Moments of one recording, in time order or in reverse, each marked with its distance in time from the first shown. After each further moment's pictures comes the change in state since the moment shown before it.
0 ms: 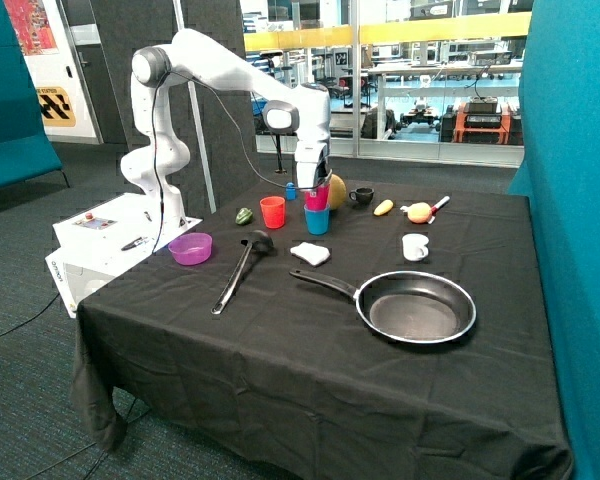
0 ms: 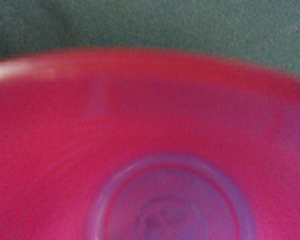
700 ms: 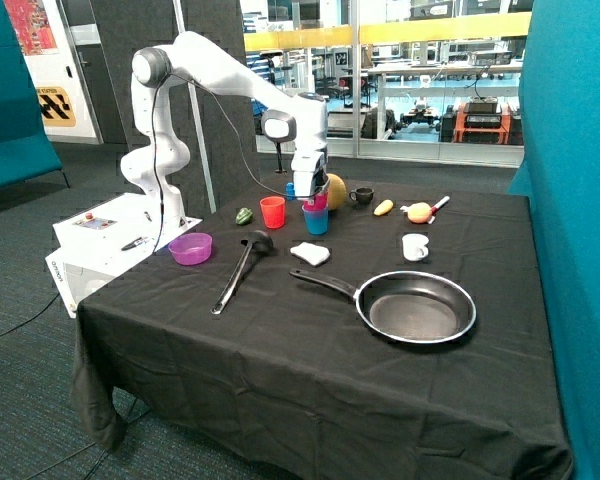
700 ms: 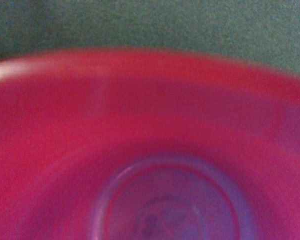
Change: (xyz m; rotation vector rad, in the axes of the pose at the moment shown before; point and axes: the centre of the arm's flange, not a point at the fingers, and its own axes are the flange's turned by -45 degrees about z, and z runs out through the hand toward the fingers) arm -0.006 0.004 0.022 -0.001 0.004 0.028
